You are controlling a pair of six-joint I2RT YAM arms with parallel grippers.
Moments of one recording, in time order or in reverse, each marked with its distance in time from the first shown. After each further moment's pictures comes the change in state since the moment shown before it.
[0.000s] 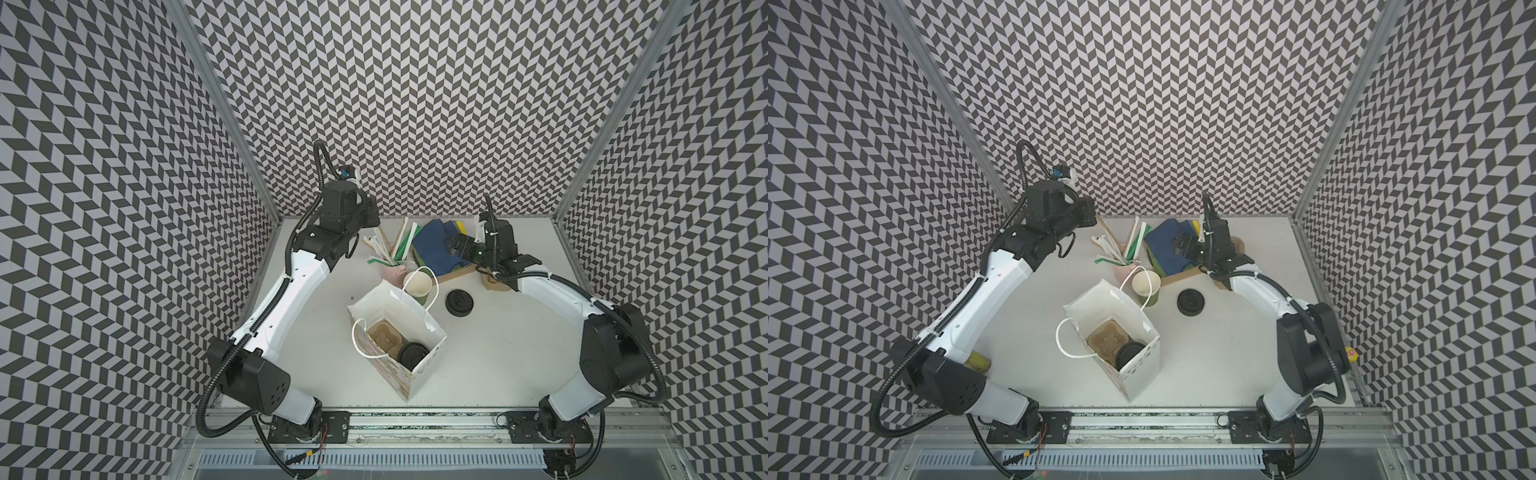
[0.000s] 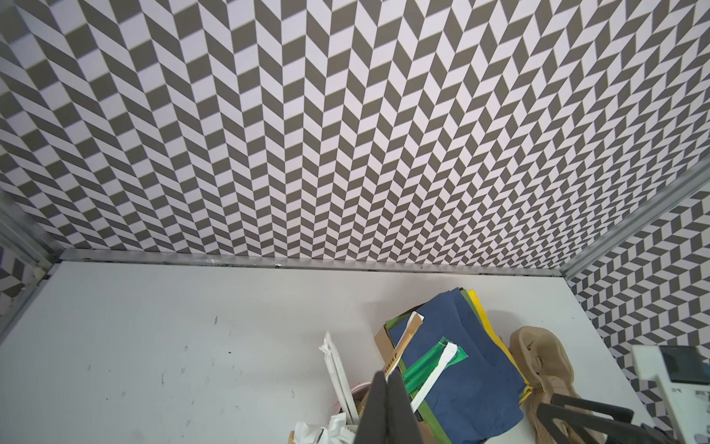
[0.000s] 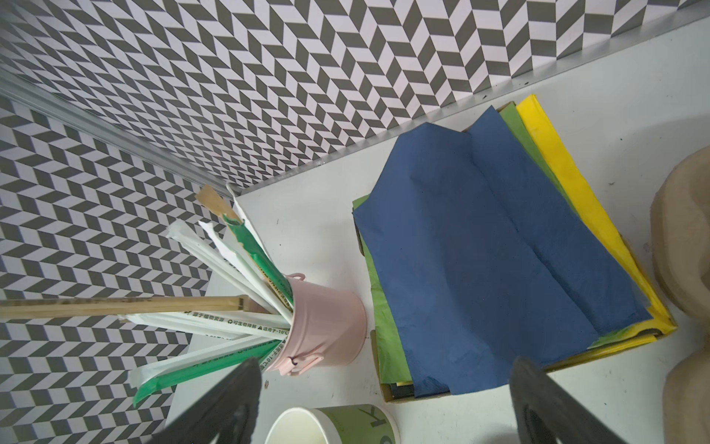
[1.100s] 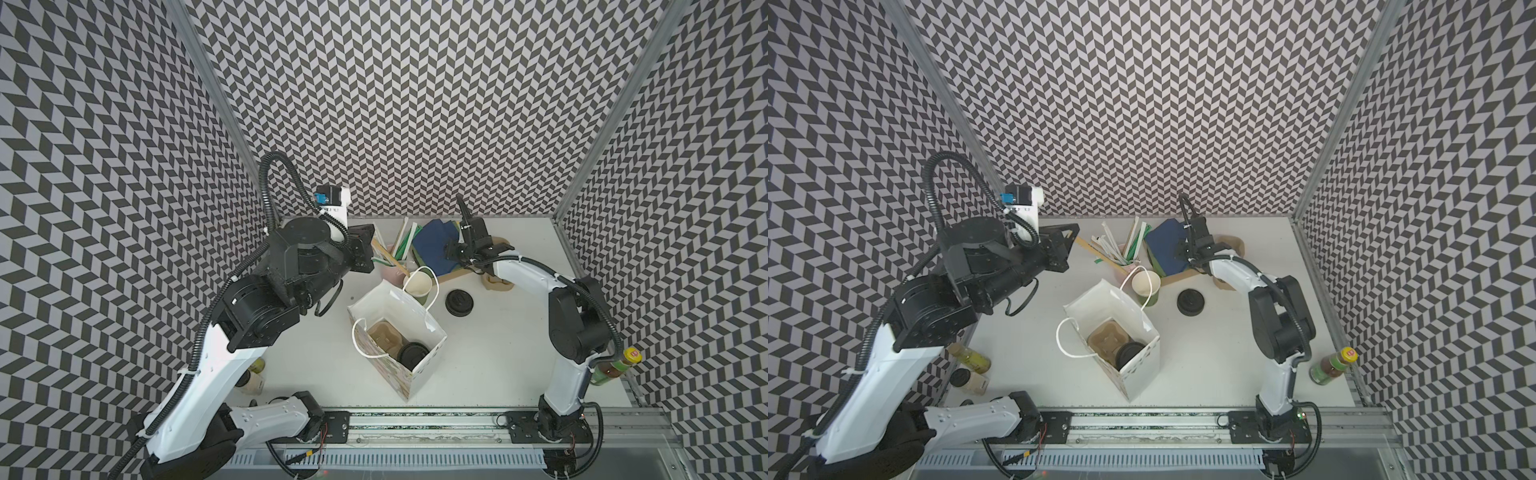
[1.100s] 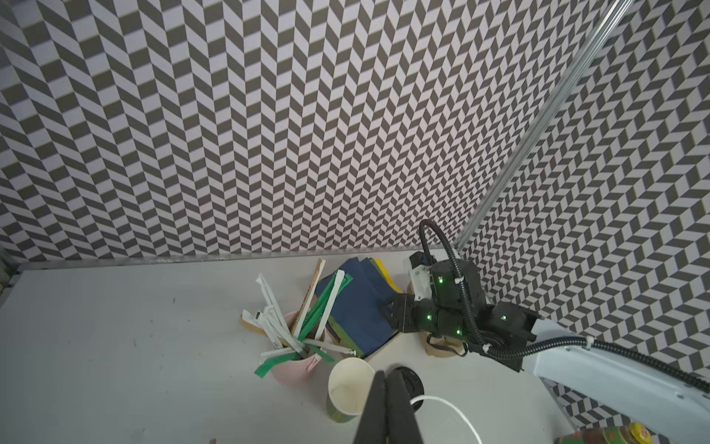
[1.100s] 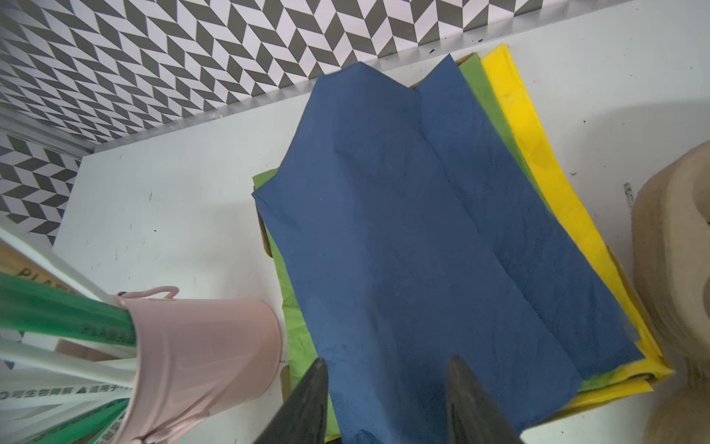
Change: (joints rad) left arm -0.430 -0.369 0.112 -0.411 -0.196 -0.097; right arm 0.052 0.252 0.224 -0.176 0.203 -0.128
